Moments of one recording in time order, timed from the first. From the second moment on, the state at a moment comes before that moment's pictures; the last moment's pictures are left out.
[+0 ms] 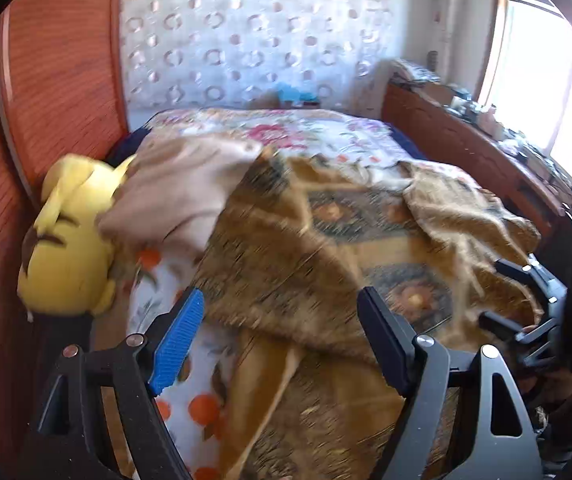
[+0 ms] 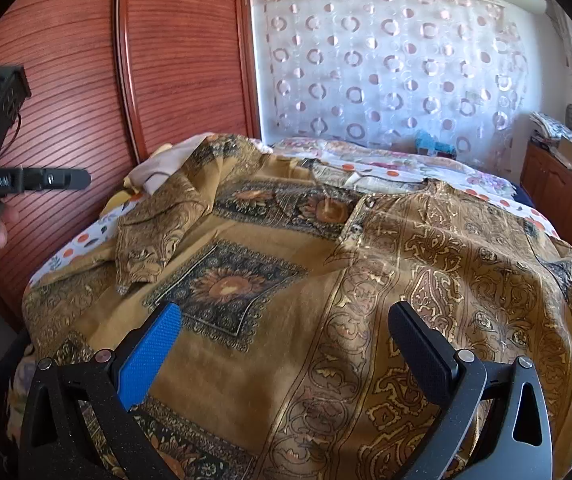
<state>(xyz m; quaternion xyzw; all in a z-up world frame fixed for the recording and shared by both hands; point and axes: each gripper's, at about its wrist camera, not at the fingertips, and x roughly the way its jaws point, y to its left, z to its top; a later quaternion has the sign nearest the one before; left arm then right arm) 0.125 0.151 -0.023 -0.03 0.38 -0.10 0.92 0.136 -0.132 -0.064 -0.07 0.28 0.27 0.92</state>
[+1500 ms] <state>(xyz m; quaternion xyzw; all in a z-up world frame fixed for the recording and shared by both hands) 0.092 0.200 -0.094 -0.07 0.40 -0.04 0.91 0.245 0.082 -0.052 -0.17 0.32 0.44 0.82</state>
